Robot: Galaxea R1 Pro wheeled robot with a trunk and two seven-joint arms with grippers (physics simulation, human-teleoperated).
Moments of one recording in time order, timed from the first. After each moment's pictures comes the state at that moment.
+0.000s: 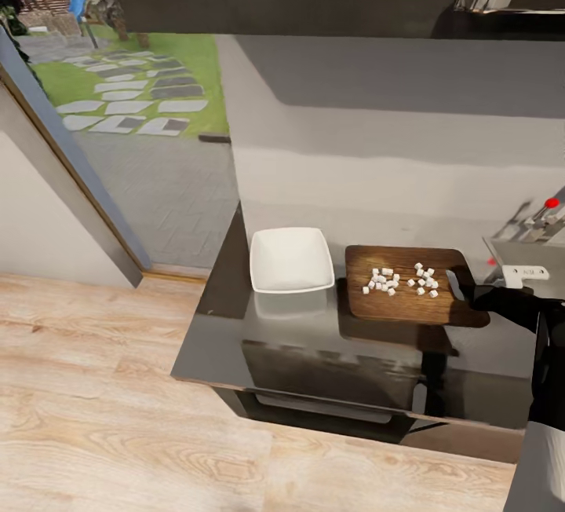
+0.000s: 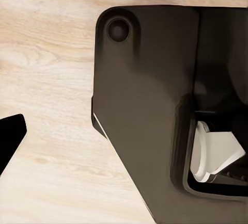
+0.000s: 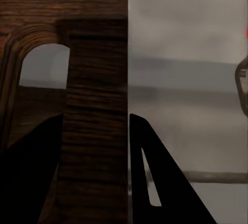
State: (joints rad) left arm 0.25 0.02 -0.43 -0.60 0.33 -0.32 0.31; right arm -0.66 -0.14 -0.55 -1.57 0.56 0.83 0.73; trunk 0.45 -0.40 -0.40
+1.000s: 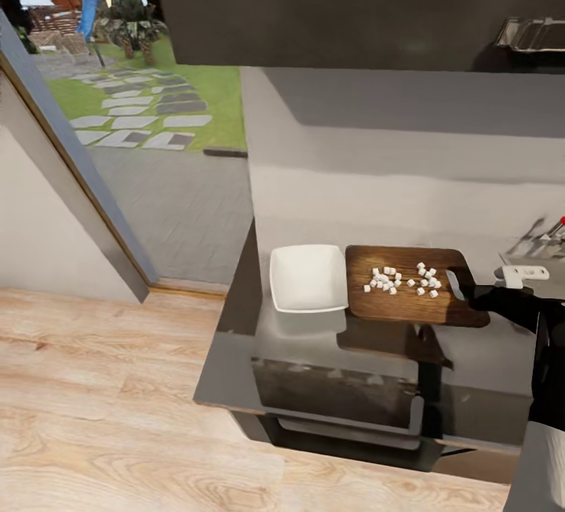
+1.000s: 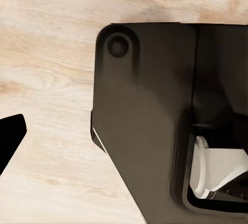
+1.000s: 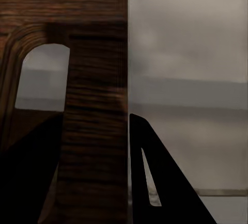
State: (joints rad) left arm 0.25 0.02 -0.43 -0.60 0.33 -0.32 0.31; right arm -0.66 -0.14 -0.55 -1.57 0.56 0.83 0.73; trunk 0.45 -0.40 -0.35
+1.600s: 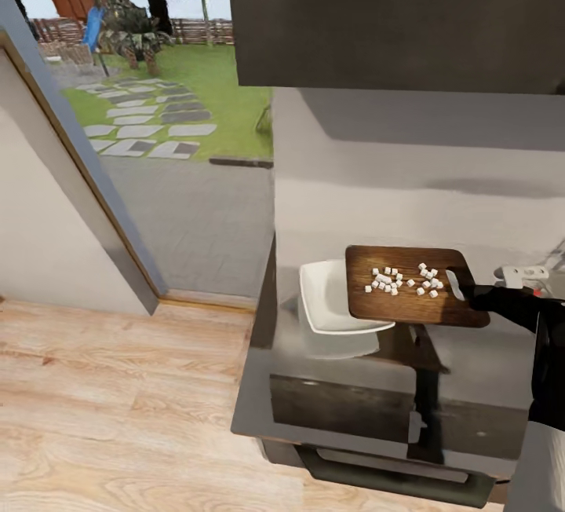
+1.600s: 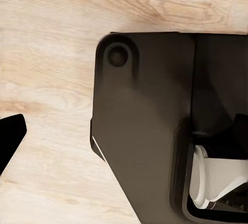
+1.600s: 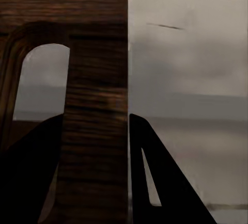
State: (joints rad) left arm 0.25 0.02 -0.43 -0.60 0.33 -0.32 0.31; right arm -0.66 -0.14 -0.55 -1.57 0.56 0.83 0.73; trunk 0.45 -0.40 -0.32
